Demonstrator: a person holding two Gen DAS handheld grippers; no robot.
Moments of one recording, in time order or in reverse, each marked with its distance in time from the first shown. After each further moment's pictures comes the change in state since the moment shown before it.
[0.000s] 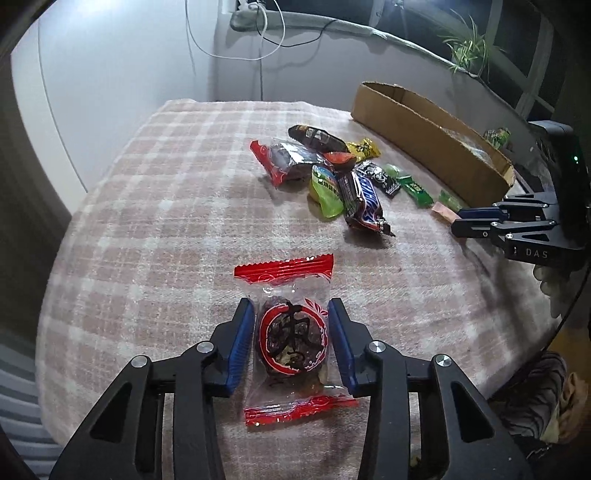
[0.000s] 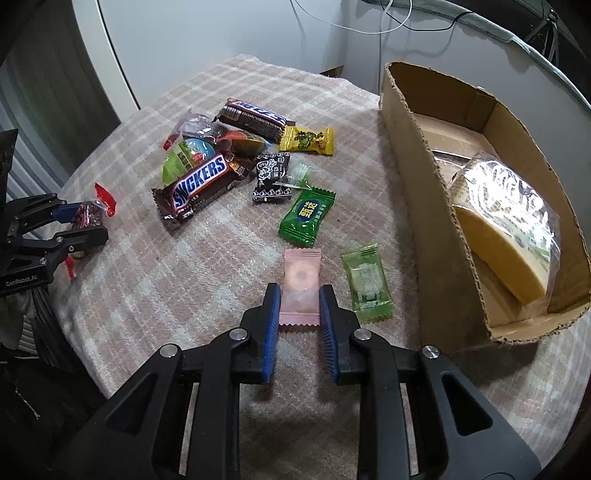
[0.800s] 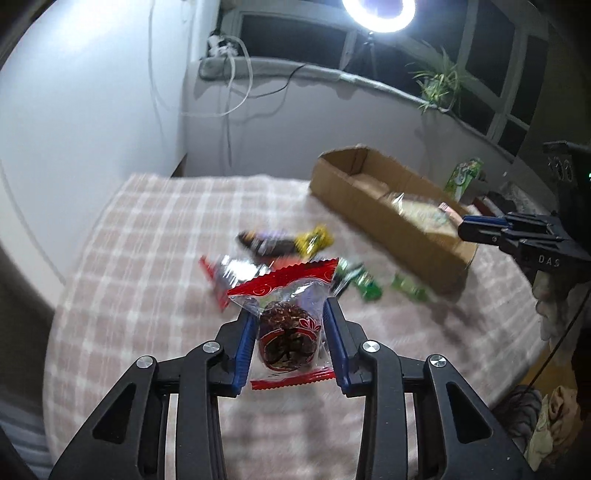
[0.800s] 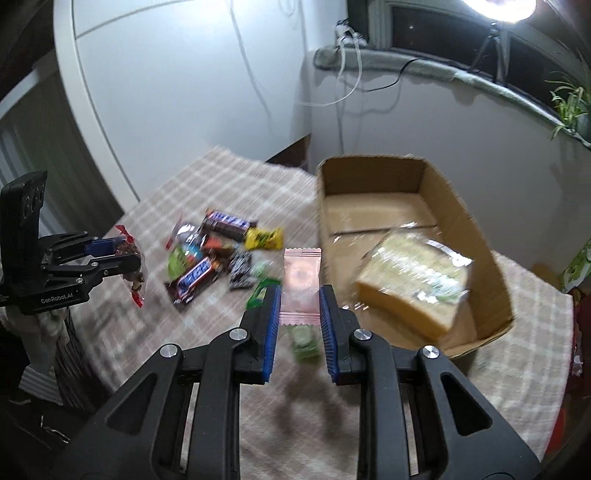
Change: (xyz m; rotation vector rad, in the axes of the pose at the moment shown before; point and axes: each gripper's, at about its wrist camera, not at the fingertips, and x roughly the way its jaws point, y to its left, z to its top) left arm -0.017 -0.032 0.074 0.047 -0.145 -0.099; right arm -0.095 -0.049 0.018 0.108 -0.242 -0.025
